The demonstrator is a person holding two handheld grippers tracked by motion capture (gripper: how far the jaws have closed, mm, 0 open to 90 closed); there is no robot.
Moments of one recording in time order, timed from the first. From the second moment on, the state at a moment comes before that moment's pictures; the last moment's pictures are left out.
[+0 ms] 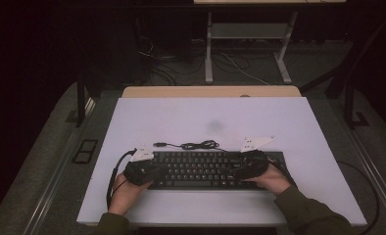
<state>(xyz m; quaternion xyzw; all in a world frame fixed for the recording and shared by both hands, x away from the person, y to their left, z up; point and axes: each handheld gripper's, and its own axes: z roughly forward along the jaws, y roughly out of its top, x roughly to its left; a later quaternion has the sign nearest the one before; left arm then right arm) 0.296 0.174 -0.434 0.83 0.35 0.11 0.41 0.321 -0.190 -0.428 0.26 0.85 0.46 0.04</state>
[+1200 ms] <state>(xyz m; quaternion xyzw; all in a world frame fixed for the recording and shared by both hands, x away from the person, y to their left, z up) 0.295 0.172 -0.434 0.83 0.35 0.10 0.42 0.321 -0.190 -0.428 0.27 0.84 0.47 0.04</state>
